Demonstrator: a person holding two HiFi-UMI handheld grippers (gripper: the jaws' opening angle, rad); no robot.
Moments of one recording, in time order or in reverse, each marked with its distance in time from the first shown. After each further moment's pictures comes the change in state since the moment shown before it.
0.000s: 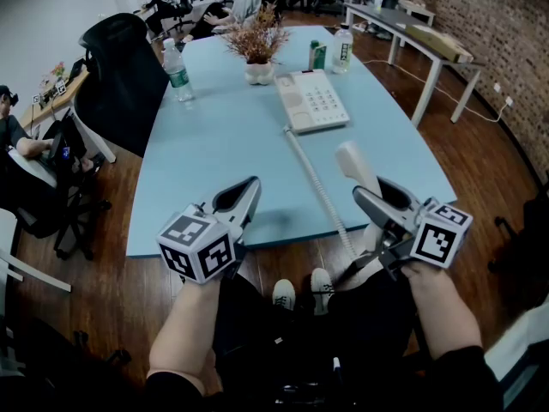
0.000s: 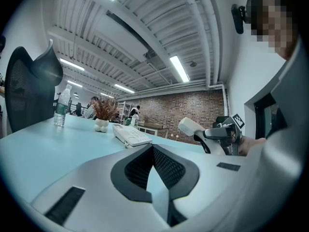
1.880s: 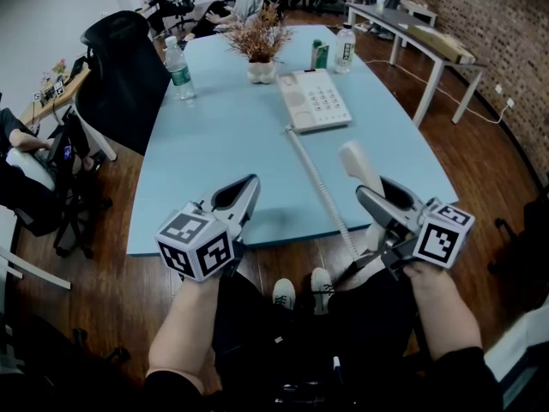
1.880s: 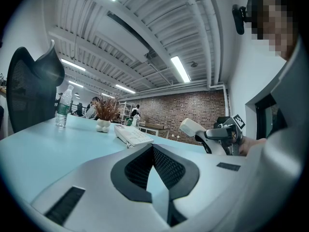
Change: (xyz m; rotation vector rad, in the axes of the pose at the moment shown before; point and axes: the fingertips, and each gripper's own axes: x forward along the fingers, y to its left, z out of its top) left arm -0.002 0.009 0.001 -0.004 -0.004 0.008; right arm 0.001 -0.003 0.000 0.002 -0.001 -0.006
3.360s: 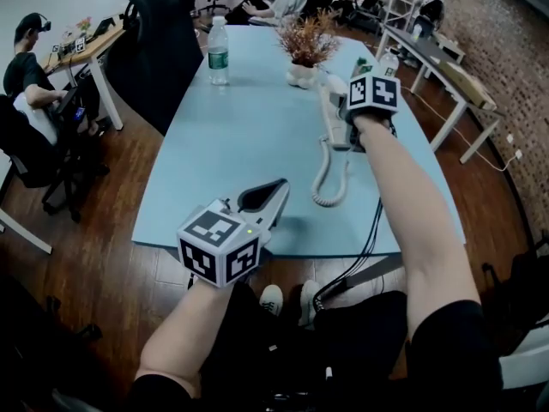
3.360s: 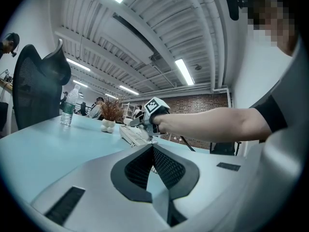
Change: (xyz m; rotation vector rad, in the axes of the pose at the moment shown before) left arm -0.007 0.010 0.007 -0.040 -0.023 0.028; right arm 0.291 -0.164 0.075 -0.126 0.337 -0.463
